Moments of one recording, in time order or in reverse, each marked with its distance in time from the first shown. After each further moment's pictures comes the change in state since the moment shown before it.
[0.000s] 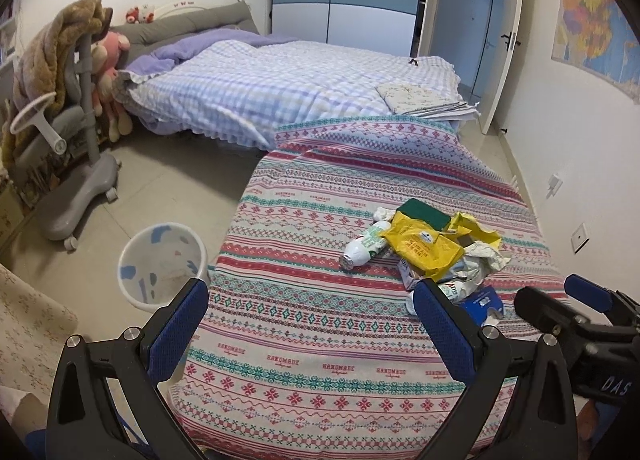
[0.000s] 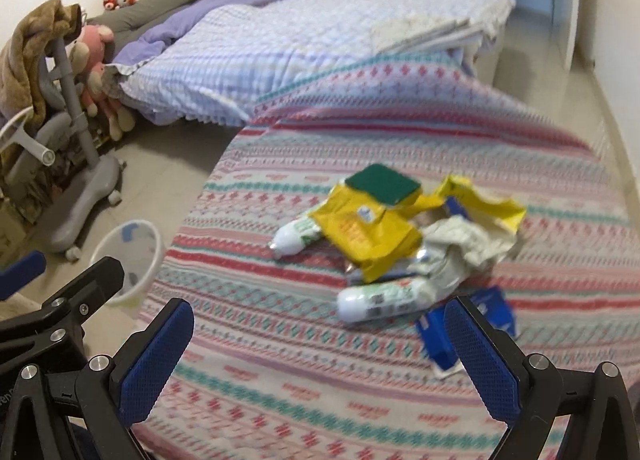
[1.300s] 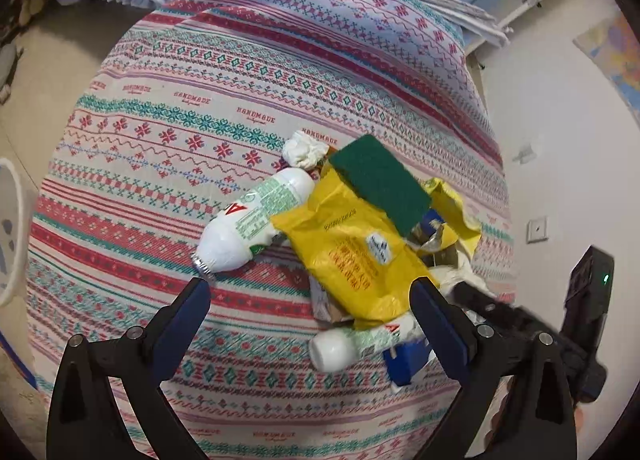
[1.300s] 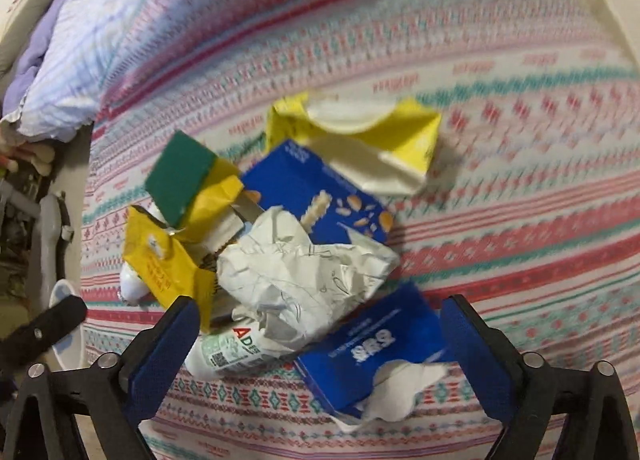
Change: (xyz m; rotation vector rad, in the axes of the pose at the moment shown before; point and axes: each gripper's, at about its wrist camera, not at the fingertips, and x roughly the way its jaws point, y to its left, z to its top) left arm 0.225 -0.073 0.053 -0.183 0.510 -0.314; right arm 0.151 -0.174 0.030 0.447 0.402 0.001
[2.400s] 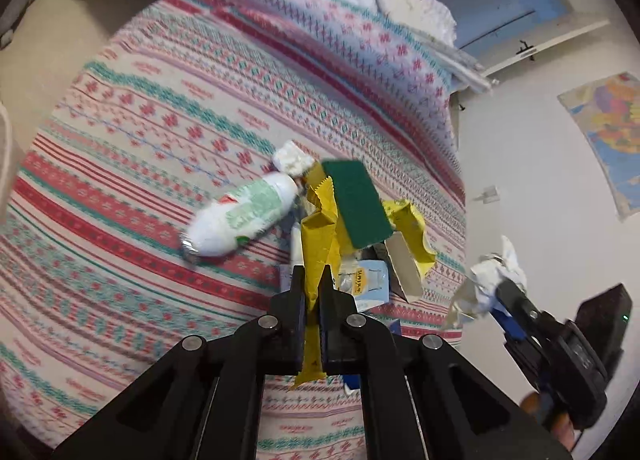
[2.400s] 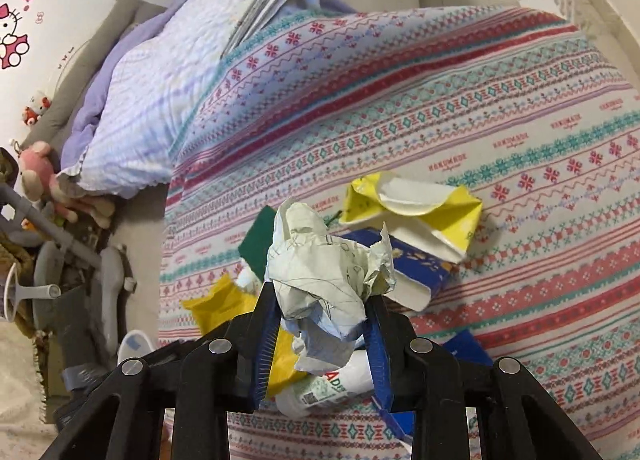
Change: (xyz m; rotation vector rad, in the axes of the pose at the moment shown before) left arm -0.027 0.026 -0.007 -0.128 -0.075 -0.172; right arm -0.069 0.019 0.008 0.014 -0.196 0.163
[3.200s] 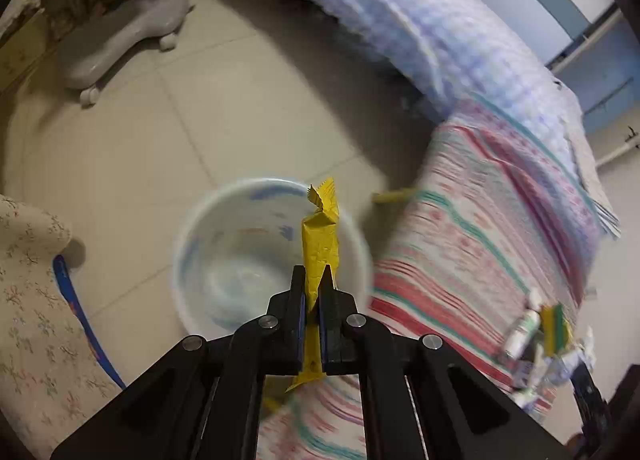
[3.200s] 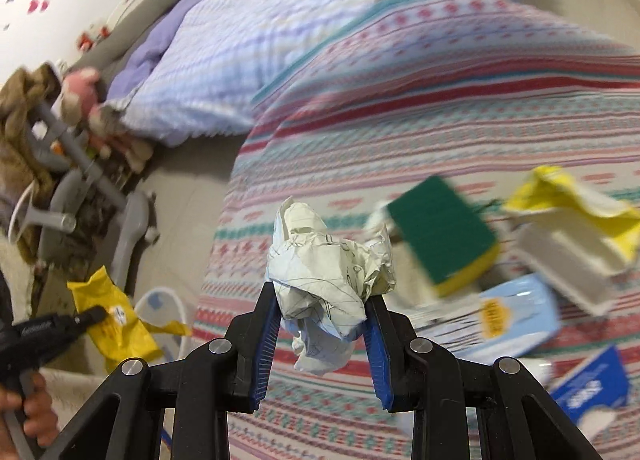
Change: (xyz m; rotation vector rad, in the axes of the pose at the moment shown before) left arm -0.149 0.285 0.083 -0.221 -0.159 0.432; right arm 0.082 0.123 -0.049 -0.261 0.047 0.087
